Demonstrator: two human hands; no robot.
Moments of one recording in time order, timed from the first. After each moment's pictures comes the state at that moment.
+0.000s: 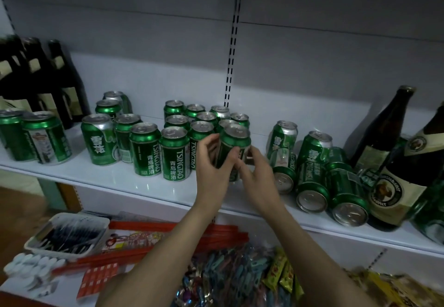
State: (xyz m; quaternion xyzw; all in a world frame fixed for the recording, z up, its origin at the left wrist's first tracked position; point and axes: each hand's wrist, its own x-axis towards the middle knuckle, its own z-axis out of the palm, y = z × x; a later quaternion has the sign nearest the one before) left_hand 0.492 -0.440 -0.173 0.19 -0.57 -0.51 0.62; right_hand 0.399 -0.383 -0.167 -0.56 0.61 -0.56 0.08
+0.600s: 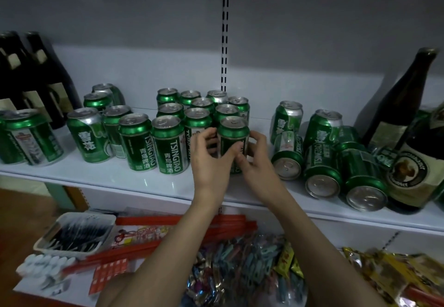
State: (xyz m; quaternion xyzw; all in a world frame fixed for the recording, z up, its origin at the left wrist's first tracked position) left_hand 0.488 -0.447 -0.182 0.32 -0.60 -0.43 0.59; right_hand 0.393 -0.390 -0.188 -0.55 0.61 -0.55 0.17
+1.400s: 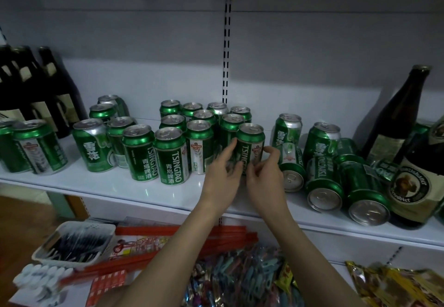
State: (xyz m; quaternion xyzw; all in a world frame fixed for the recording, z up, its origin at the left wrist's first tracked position) left_hand 0.485 -0.451 -0.186 0.26 -0.73 -0.44 0.45; right_hand 0.394 -0.389 -0.189 -0.44 0.68 -0.59 0.05
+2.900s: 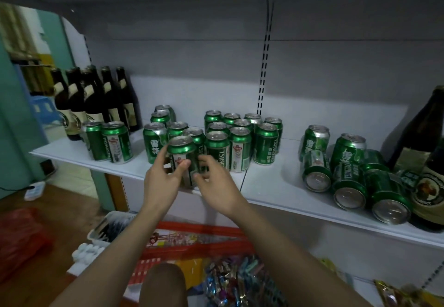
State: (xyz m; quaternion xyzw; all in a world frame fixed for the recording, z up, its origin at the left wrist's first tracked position) left_hand 0.677 -0.473 -0.171 0.47 -0.67 -0.26 0.51; right_hand 0.544 -0.413 -0.157 -0.65 0.60 -0.43 0.18
